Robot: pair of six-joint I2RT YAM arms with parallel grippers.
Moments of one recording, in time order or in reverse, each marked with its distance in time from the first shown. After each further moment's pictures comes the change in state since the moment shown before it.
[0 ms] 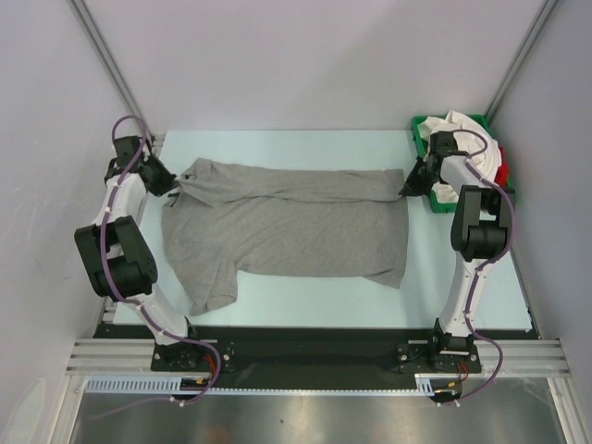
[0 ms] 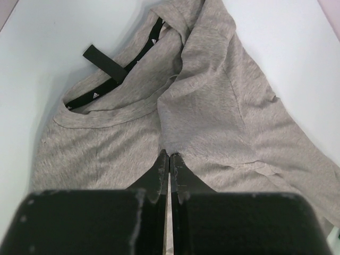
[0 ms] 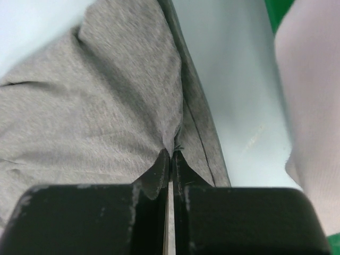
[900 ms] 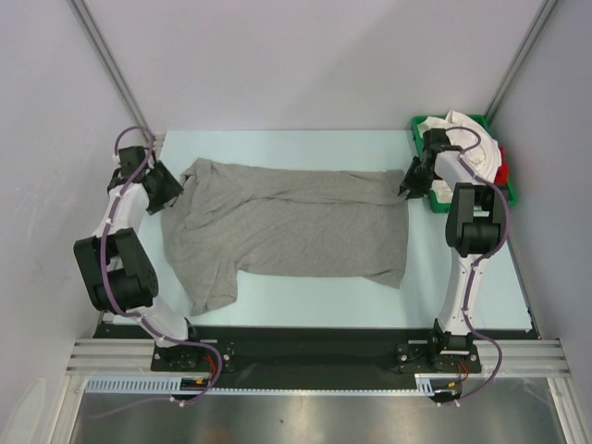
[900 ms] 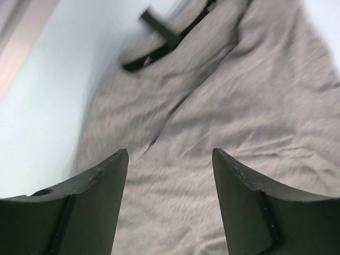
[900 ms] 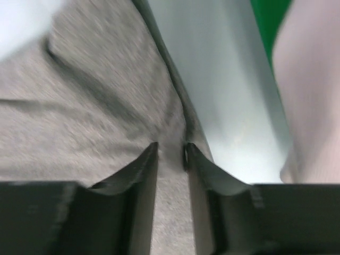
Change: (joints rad) left arm -0.014 -0.103 -0.147 -0.053 -0.151 0.056; right arm 0.030 0.056 0.072 -0.098 0.136 -0.001
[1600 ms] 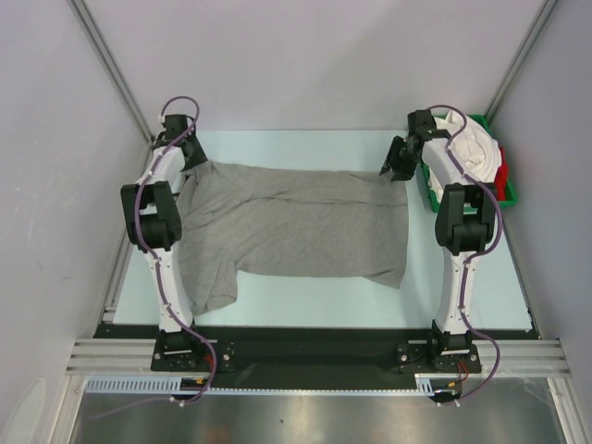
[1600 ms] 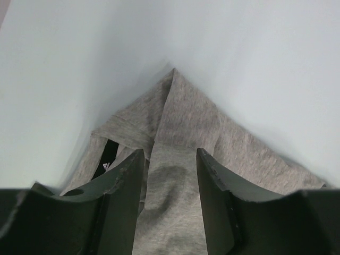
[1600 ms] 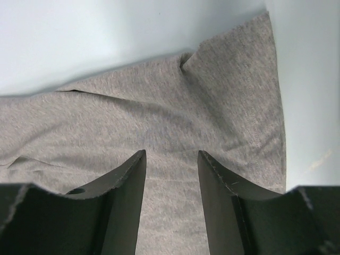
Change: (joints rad) left arm -0.177 0.643 0.680 0.078 -0.140 0.109; right arm 0.092 0.053 0.244 -0.059 -0.056 -0.009
